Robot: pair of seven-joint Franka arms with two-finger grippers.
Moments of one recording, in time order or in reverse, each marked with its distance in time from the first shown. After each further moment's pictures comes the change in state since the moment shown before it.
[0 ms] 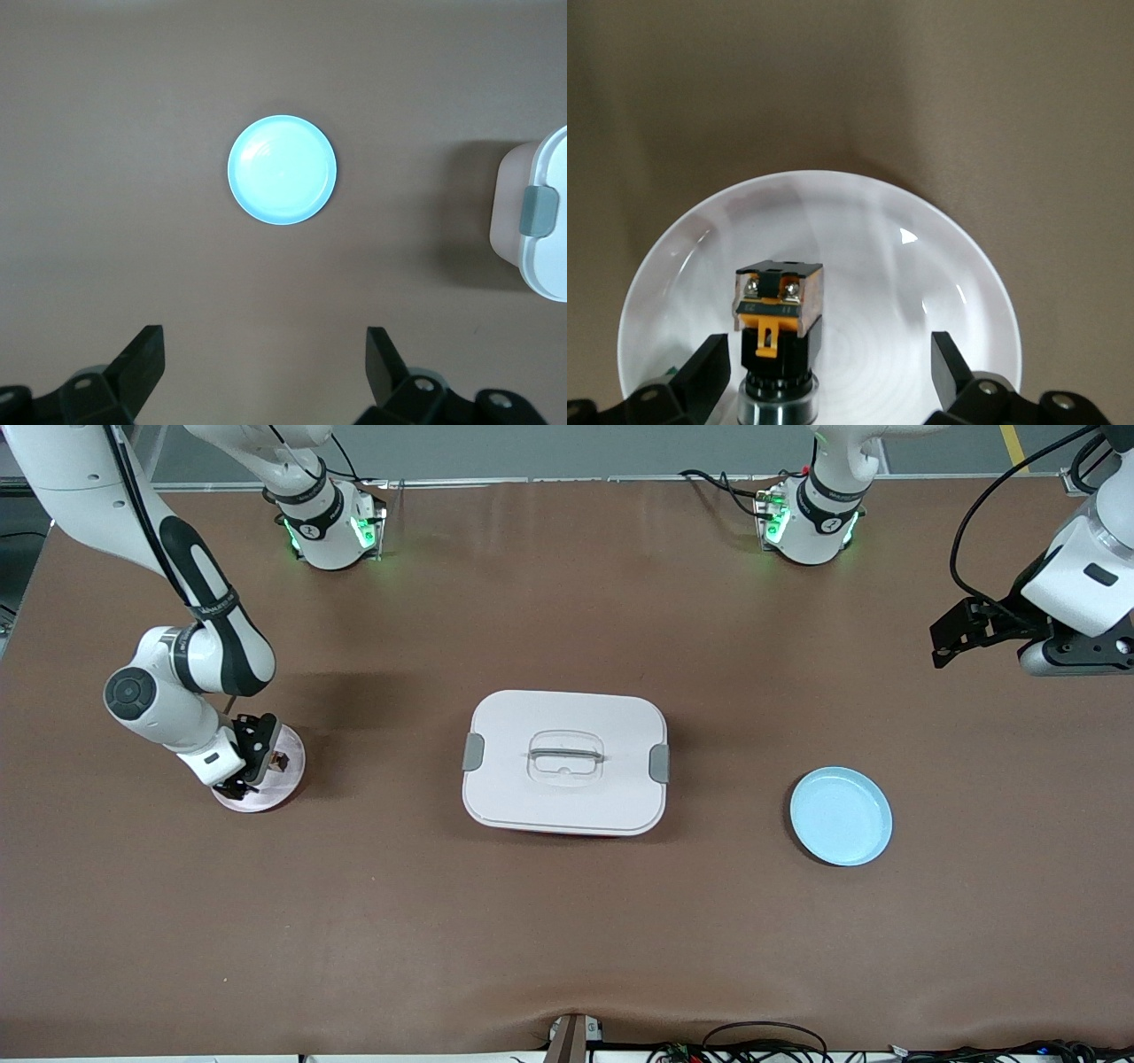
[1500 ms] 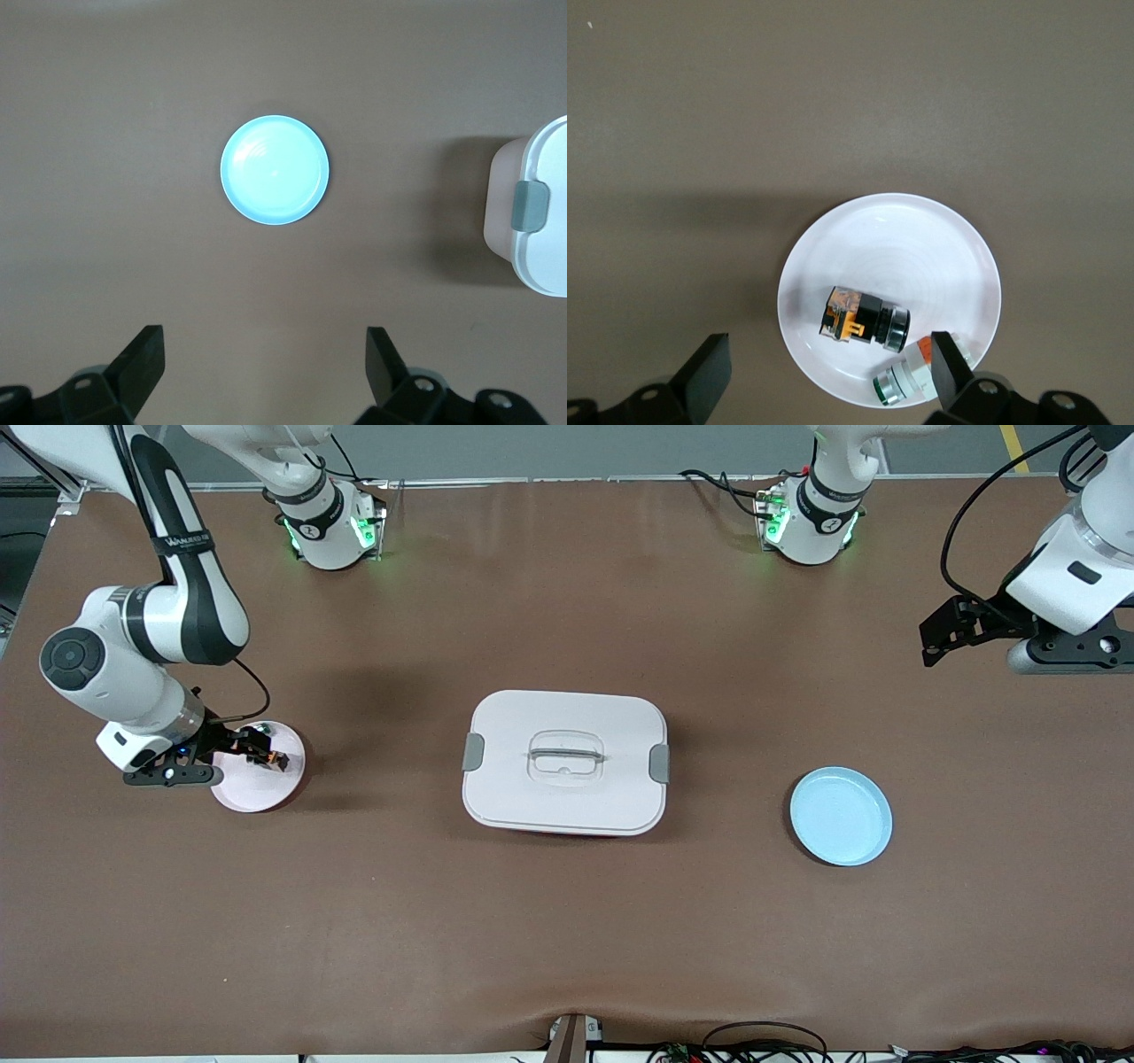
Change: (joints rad) left arm -0.012 0.000 -0.007 -0.001 -0.001 0.001 0.000; right arm 0.056 -0.225 0.018 0.039 0.000 -0.231 1.418
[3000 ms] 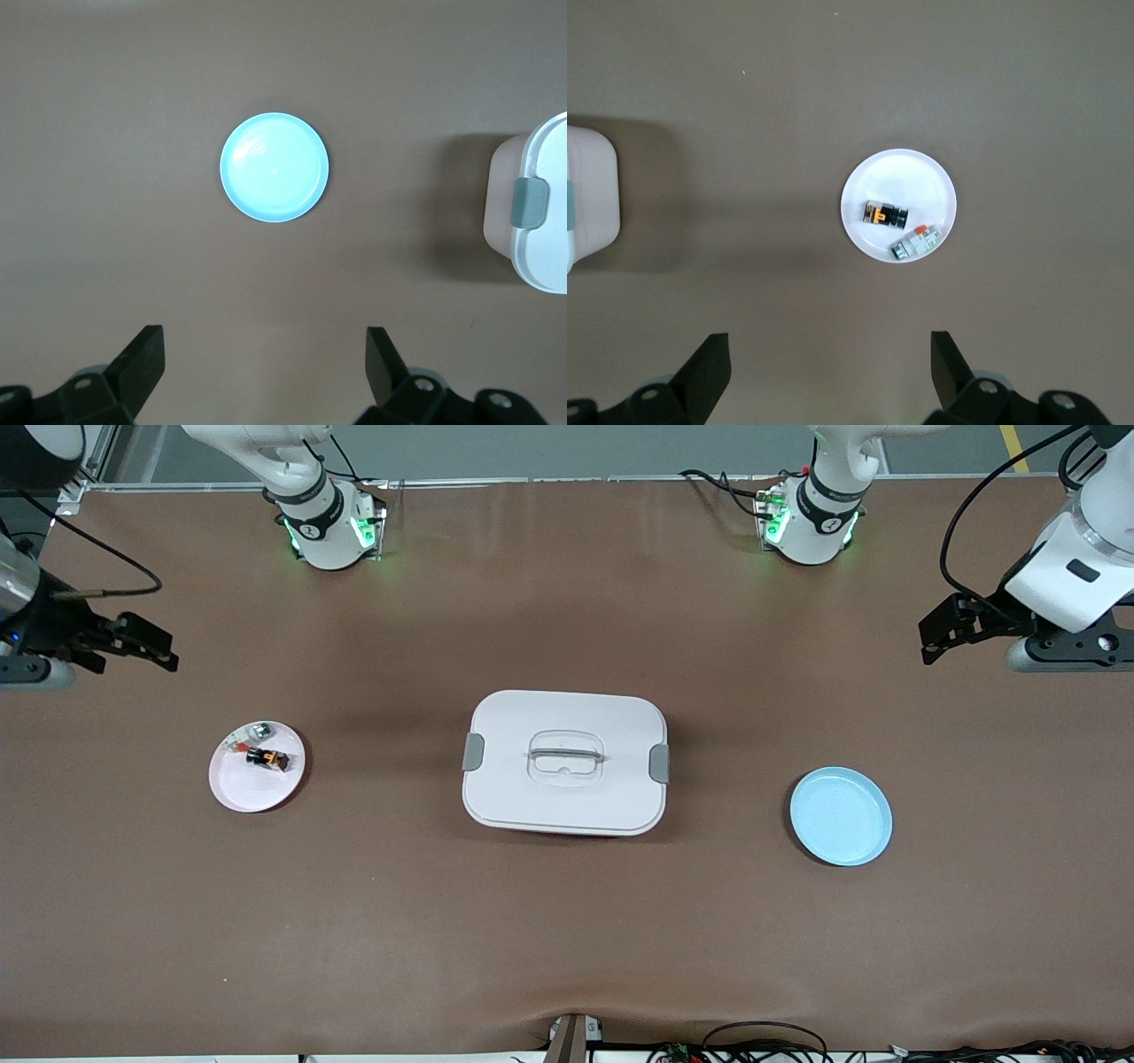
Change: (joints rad) left arm -0.001 -0.003 -0.001 0.000 0.000 -0.007 0.000; right arm 0.023 -0.237 0.003 0.477 0.083 -0.773 0.028
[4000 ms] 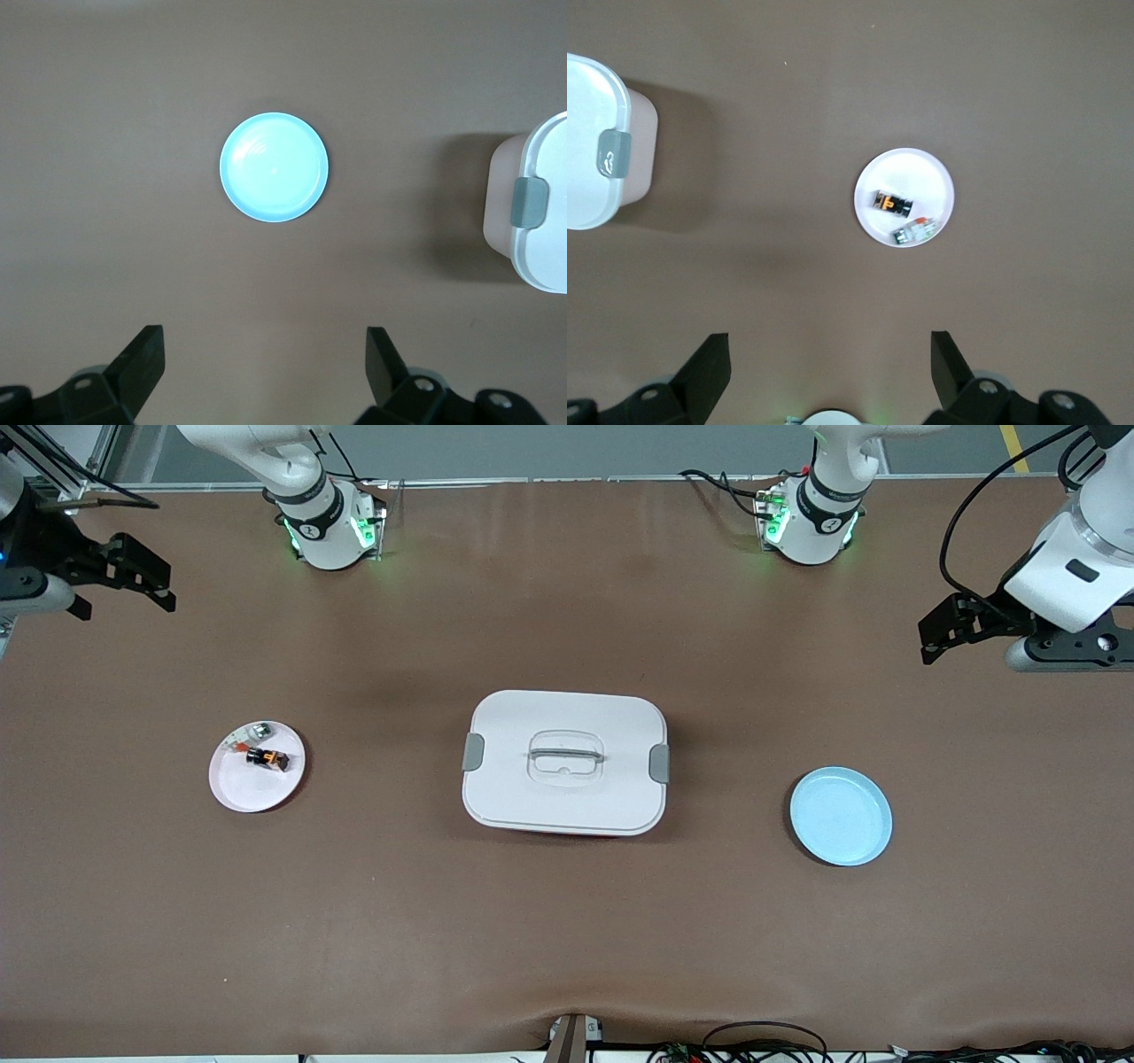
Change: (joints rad) left arm -0.001 0.000 0.000 0.000 0.000 0.000 0.000; right arm 0.193 -0.035 -0.017 0.156 -0.100 -0.169 -0.008
